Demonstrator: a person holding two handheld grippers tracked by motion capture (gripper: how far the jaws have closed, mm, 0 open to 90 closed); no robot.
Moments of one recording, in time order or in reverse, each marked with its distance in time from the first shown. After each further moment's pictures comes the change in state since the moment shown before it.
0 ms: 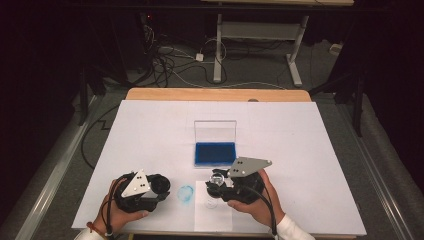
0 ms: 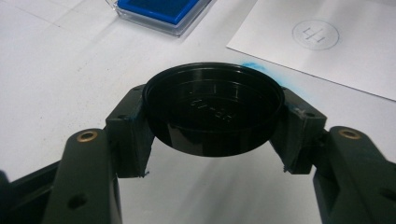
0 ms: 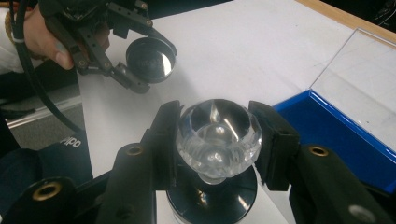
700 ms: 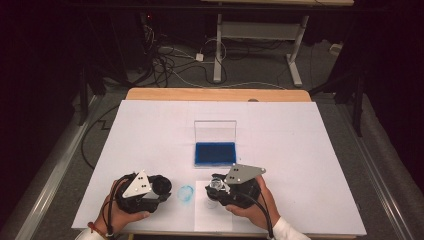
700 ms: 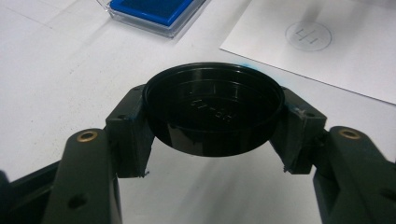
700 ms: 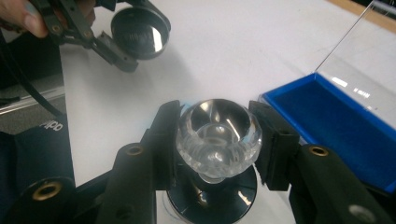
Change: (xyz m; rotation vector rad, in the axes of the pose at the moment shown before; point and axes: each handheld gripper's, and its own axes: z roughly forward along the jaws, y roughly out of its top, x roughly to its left) left arm -0.002 0.001 0.000 -0.004 -0.014 -0.002; right arm 0.001 -0.023 0.018 0.020 -0.022 -0.024
